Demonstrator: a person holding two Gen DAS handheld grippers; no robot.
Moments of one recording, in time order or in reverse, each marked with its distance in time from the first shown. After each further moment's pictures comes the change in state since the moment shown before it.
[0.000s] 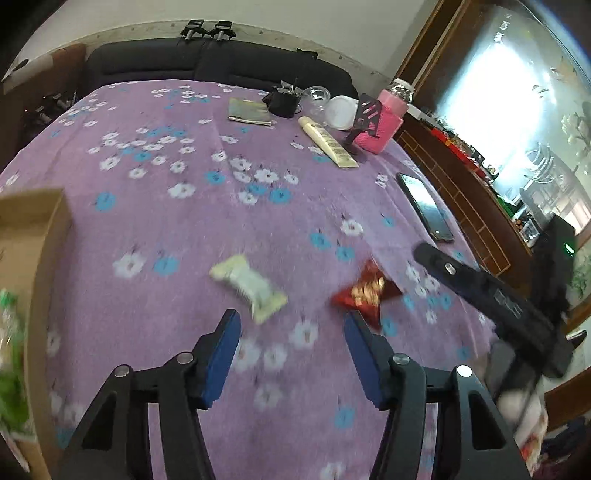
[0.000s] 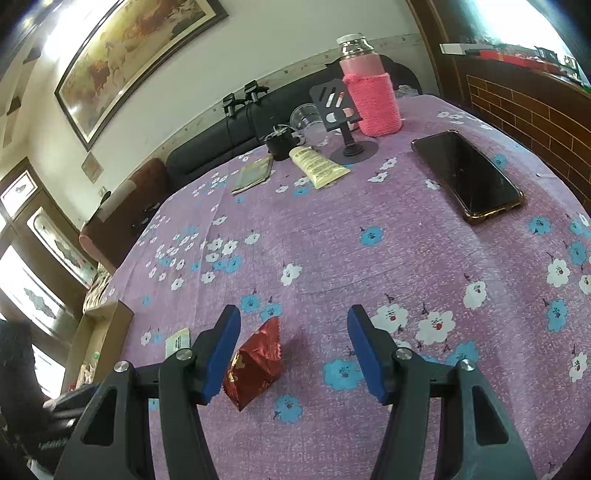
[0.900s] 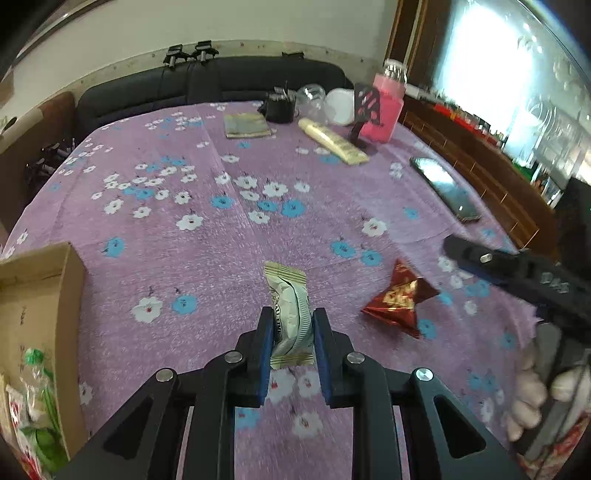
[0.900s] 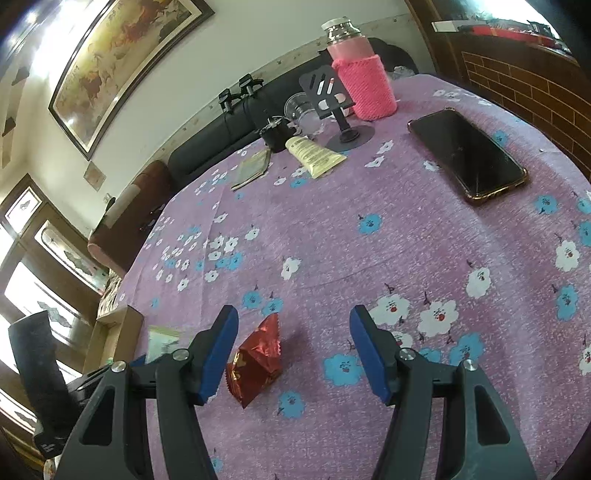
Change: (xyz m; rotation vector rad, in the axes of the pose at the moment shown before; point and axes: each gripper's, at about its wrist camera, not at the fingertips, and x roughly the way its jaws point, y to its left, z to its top) left arm -0.004 -0.006 0.001 0.161 -0.036 0.103; right arm 0.004 -0.009 0.000 0.060 0.062 0.058
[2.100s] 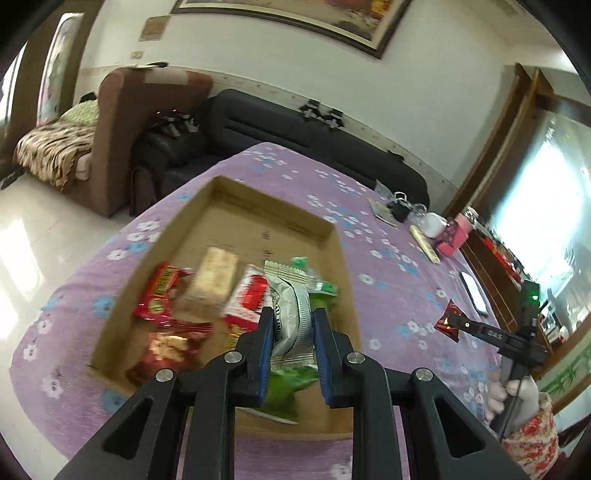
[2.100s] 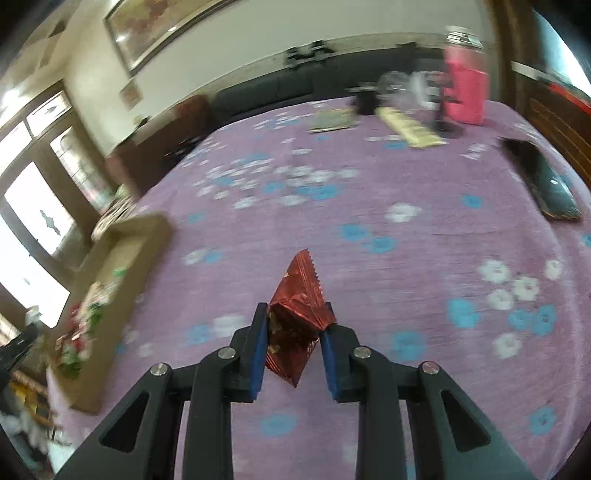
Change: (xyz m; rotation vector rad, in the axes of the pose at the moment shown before) left arm -0.190 0.187 -0.146 -0.442 -0.297 0.095; right arm 0.015 0.120 -0.062 -0.347 0.138 0.029
